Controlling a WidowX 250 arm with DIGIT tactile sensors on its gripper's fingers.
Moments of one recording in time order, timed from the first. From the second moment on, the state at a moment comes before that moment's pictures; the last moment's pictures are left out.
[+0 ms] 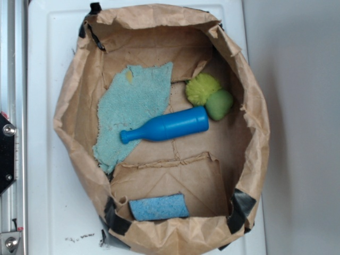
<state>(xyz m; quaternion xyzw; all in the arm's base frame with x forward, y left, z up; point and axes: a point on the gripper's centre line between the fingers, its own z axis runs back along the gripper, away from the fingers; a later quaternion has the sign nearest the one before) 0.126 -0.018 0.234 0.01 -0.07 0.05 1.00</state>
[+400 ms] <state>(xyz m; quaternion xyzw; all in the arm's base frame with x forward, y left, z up) 0.219 -0.006 0.192 0.04 -0.07 0.04 1.00</state>
